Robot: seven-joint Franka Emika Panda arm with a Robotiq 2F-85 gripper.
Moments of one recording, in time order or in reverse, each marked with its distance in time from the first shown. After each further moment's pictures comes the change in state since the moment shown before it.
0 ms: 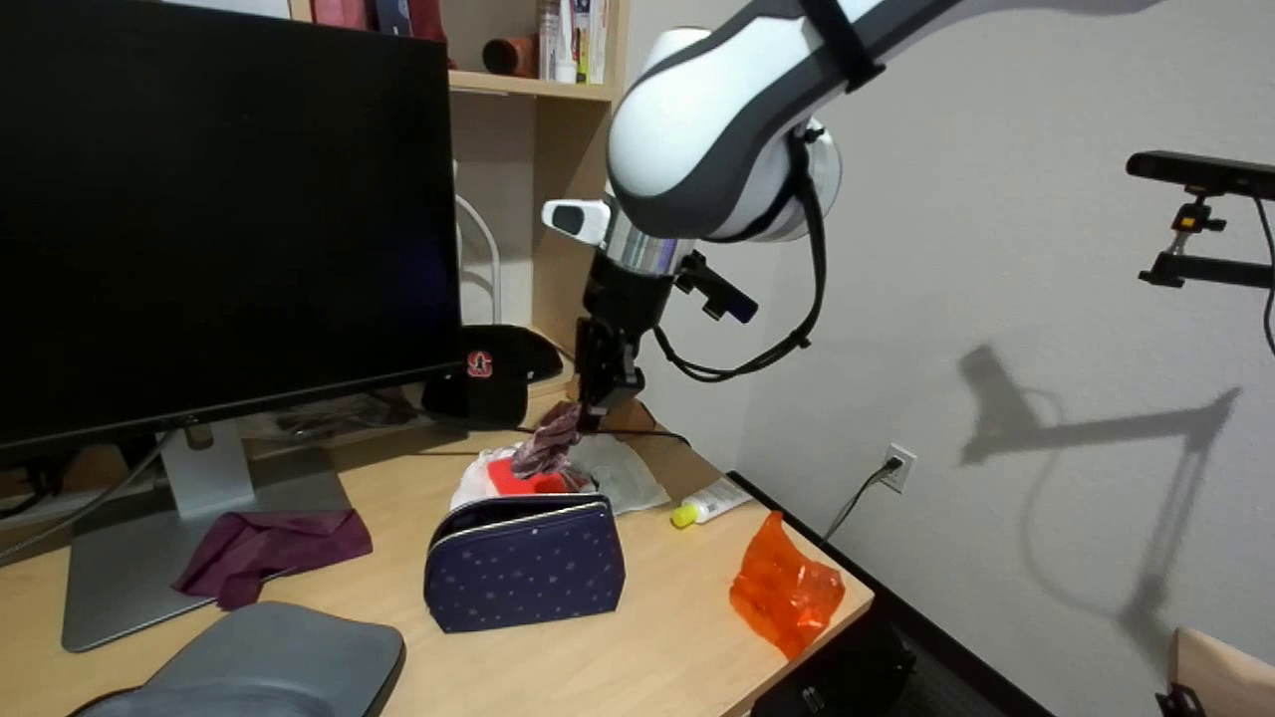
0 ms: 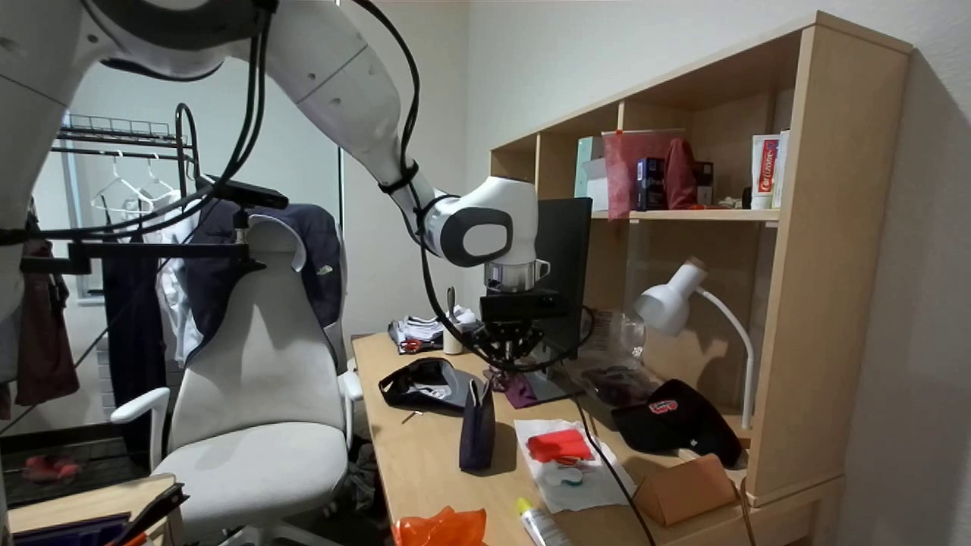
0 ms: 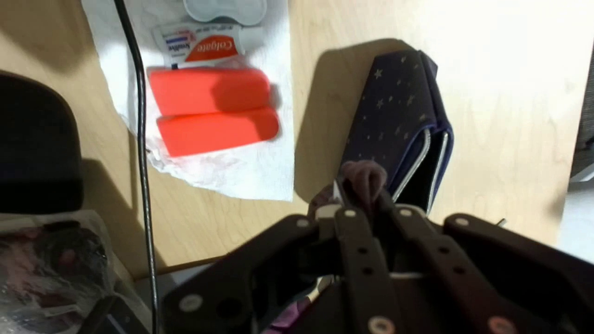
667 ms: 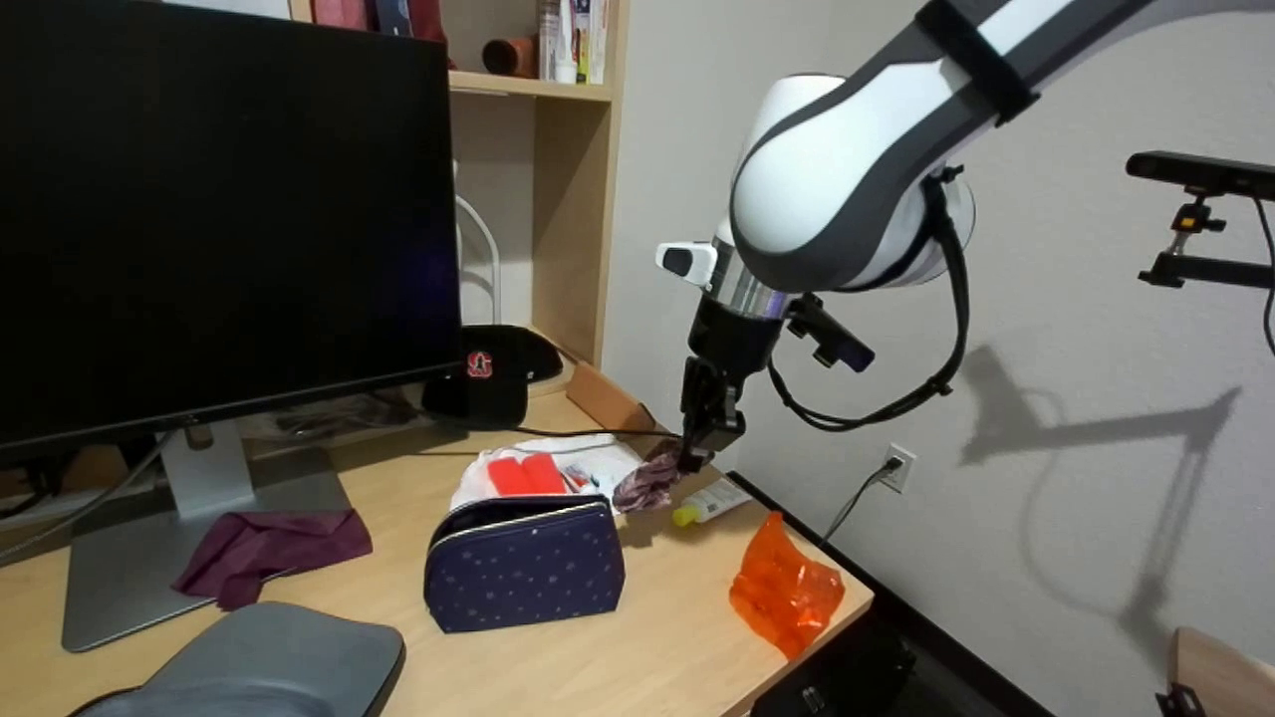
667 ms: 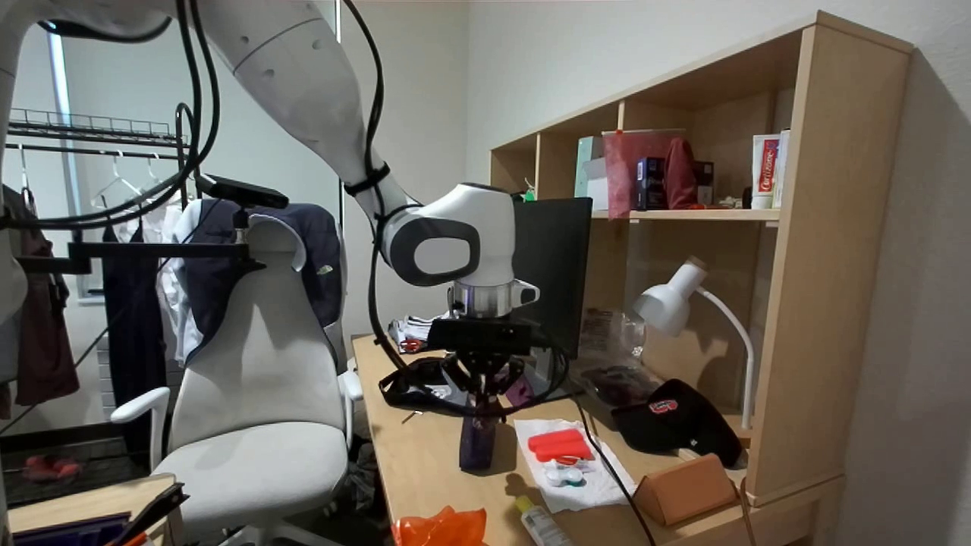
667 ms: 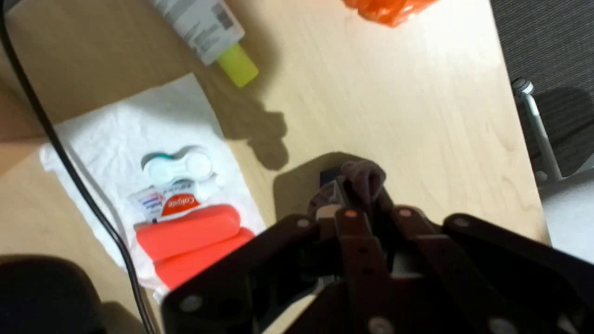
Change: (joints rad) arm -0.021 -0.169 -0.066 -0.317 0.038 0.096 0.148
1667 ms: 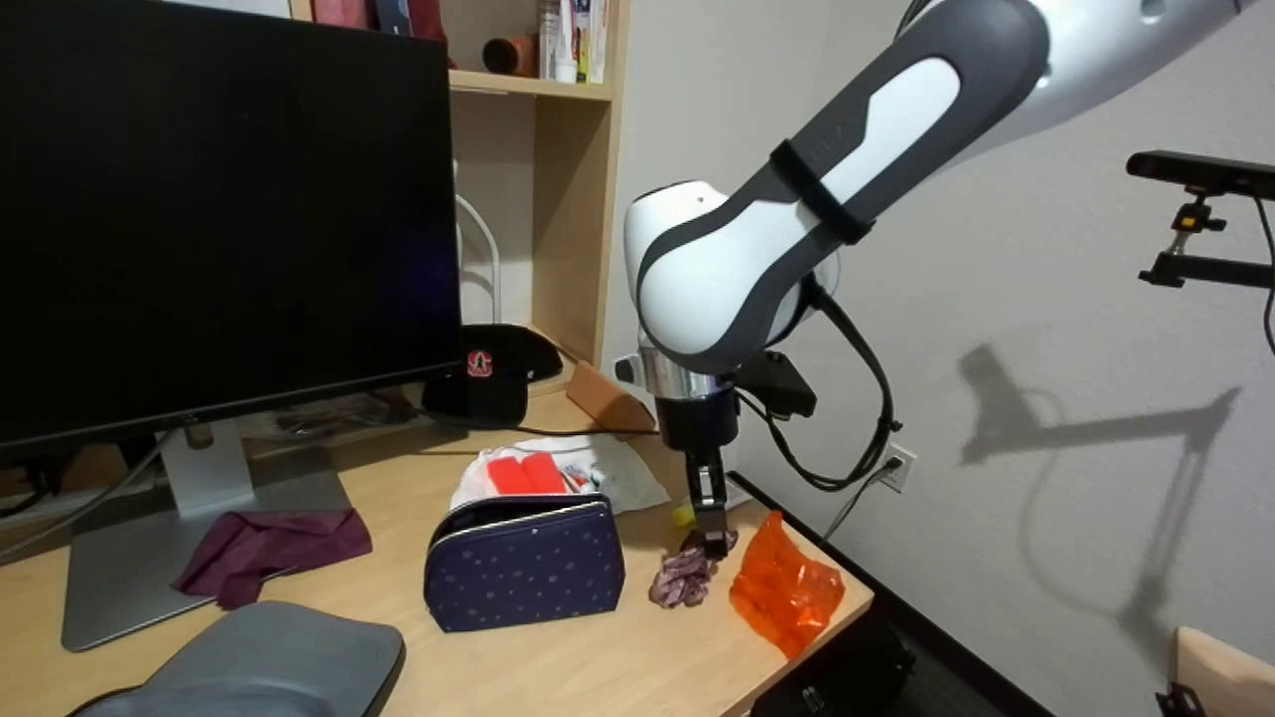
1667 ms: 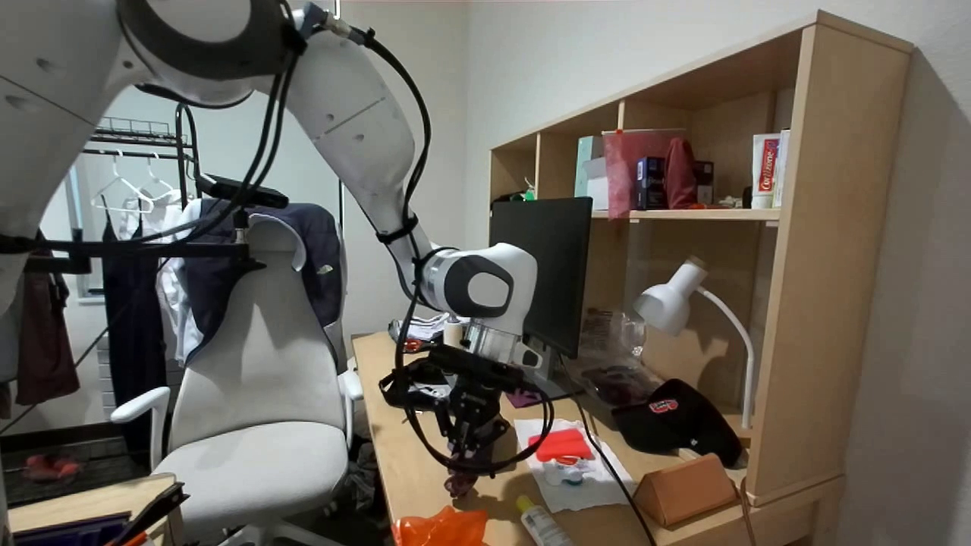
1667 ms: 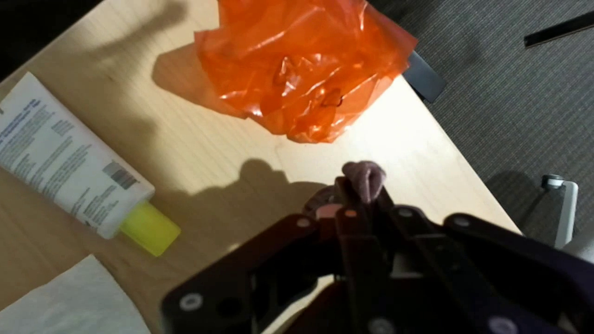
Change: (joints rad) arm 0.084 0.284 -0.043 0.275 -0.250 -0.409 0.413
